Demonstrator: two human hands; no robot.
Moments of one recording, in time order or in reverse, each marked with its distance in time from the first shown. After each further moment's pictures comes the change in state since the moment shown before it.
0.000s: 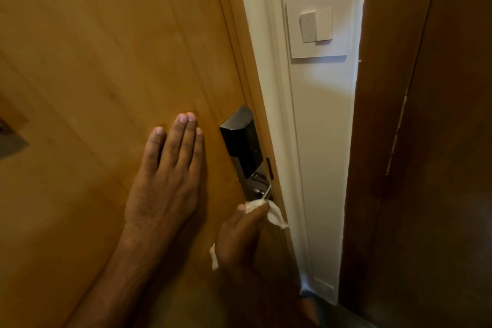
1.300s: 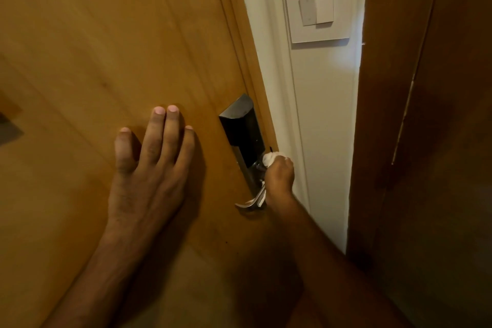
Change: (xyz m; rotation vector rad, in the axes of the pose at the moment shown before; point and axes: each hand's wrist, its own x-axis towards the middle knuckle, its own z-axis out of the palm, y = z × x) left_hand -0.011 -0.009 -0.004 0.149 0.129 -0.054; right_hand 0.096 0.005 -0.020 0.061 -0.273 -0.078
